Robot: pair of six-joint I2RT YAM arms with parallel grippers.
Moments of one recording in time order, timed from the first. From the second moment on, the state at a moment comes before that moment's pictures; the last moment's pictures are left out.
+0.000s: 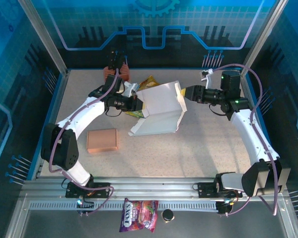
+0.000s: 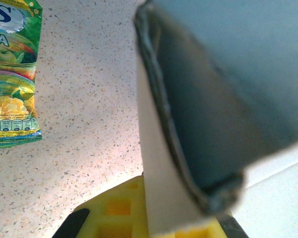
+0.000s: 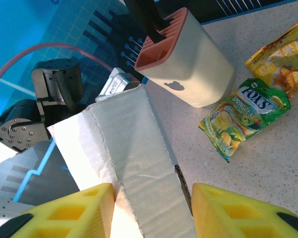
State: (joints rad) left arm -0.30 1.64 1.30 -0.55 0.73 -0.32; right arm 0.10 1.29 1.20 -0.44 -0.91 0.43
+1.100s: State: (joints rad) left arm -0.30 1.65 1.32 -0.57 0.73 -0.32; right arm 0.16 1.30 1.27 -0.57 -0.86 0.32
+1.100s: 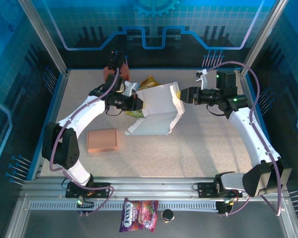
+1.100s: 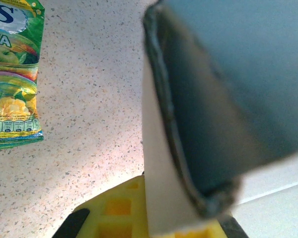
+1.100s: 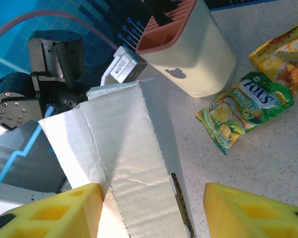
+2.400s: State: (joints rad) left arm -0.32 1.66 1.32 -0.58 0.70 -0.32; right arm 0.24 1.34 1.38 -0.74 -0.44 0.21
